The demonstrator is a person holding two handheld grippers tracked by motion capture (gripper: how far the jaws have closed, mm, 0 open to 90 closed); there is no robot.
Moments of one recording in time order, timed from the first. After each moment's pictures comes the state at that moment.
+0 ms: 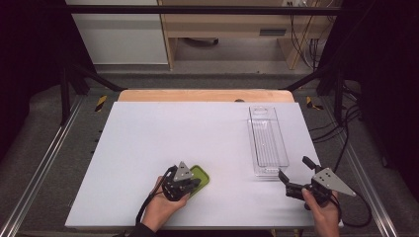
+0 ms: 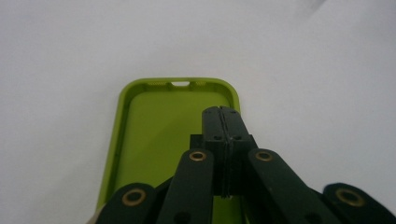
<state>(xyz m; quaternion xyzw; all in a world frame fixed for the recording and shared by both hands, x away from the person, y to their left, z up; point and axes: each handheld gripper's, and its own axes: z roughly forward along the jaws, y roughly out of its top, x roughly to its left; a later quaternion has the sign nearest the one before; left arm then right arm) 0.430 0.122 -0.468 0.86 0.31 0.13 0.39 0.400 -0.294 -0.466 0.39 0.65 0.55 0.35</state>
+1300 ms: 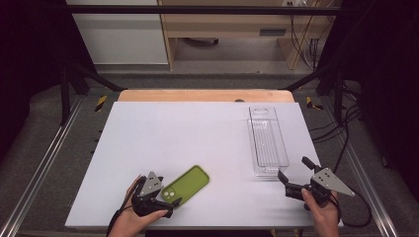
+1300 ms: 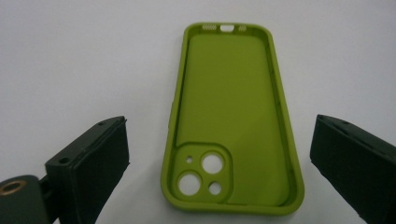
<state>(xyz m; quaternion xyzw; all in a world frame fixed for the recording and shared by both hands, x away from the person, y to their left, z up) 0.395 0.192 -0.472 0.84 0.33 0.16 0.40 0.399 -0.292 -0.466 0.39 0.65 0.55 0.35</state>
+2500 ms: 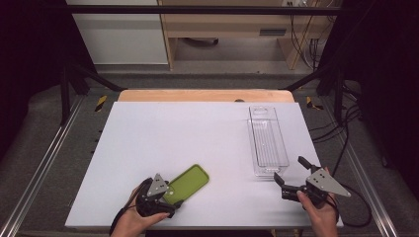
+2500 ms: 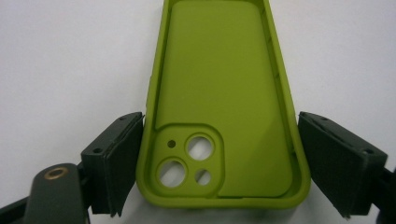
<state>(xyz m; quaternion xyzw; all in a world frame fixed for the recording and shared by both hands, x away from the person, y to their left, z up) 0.401 0.185 -0.480 0.87 0.30 0.15 0.37 0.394 -0.277 -0.456 0.36 0.67 0.54 0.36</state>
